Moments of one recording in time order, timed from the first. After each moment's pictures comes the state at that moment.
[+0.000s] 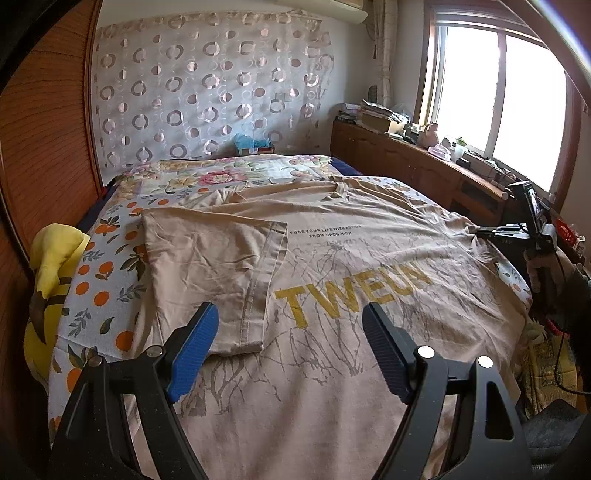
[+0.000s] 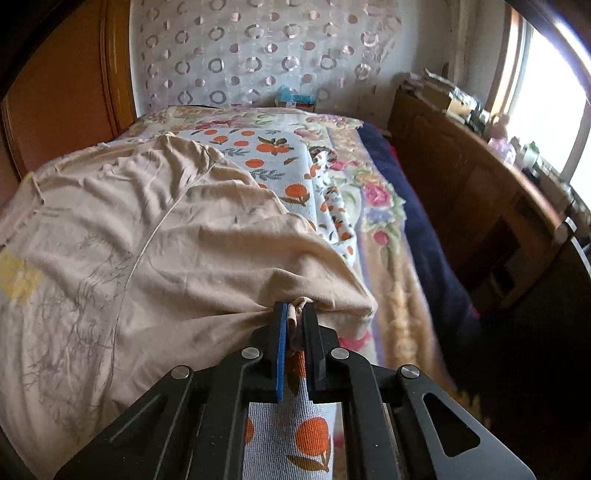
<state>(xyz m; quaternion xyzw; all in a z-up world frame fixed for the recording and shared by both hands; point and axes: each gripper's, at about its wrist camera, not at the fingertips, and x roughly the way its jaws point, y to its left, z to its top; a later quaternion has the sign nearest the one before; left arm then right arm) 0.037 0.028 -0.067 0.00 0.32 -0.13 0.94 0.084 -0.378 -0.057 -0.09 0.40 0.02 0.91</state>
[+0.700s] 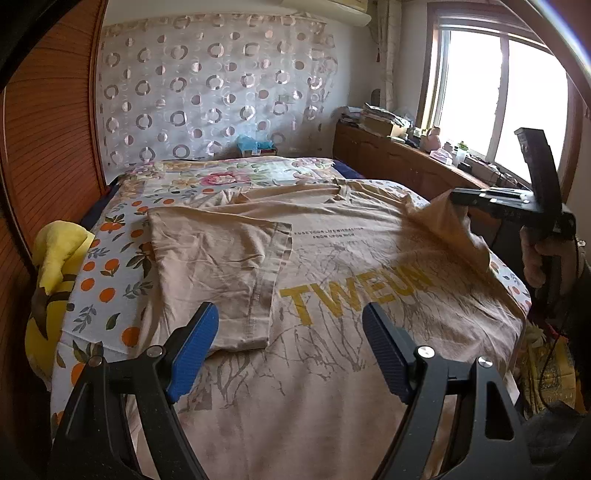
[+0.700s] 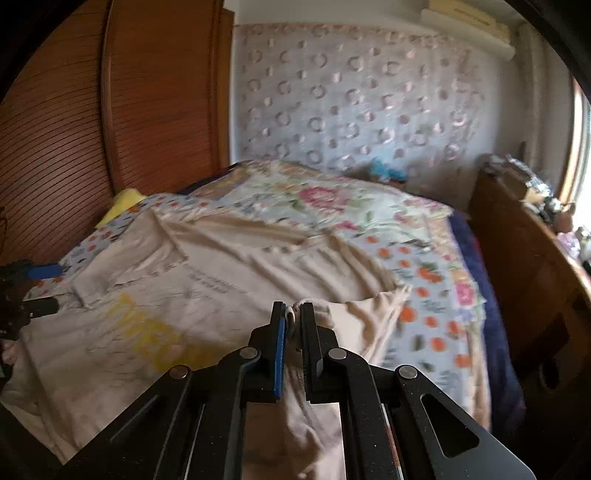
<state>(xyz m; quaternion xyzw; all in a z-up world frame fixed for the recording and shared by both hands) 0.034 0.033 -0.067 -0.01 0.32 -0.13 0.94 0.056 -0.225 -0.015 -0.11 0.30 0.20 0.93</state>
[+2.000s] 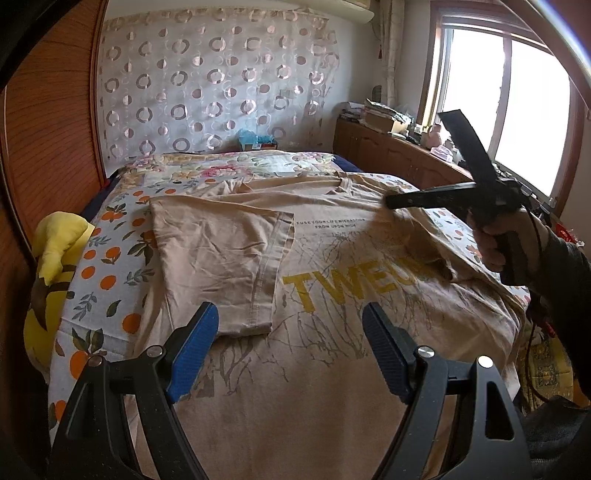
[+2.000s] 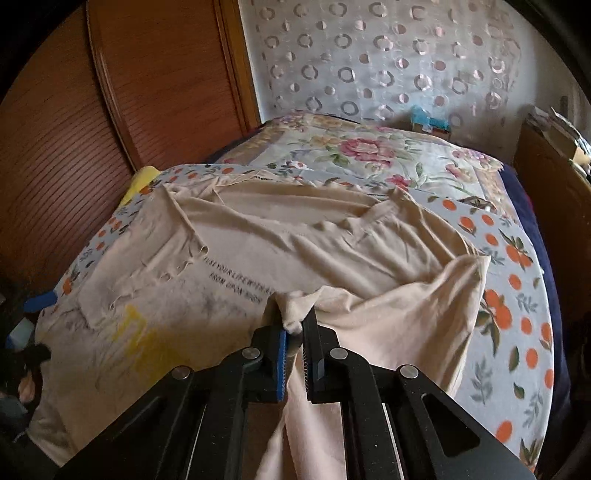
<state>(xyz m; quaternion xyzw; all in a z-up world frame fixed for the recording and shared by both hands) 0.029 0.038 -0.069 -0.02 0.33 -0.13 0.94 0.178 -0.164 -0.042 -0.07 0.40 0.25 0.88</state>
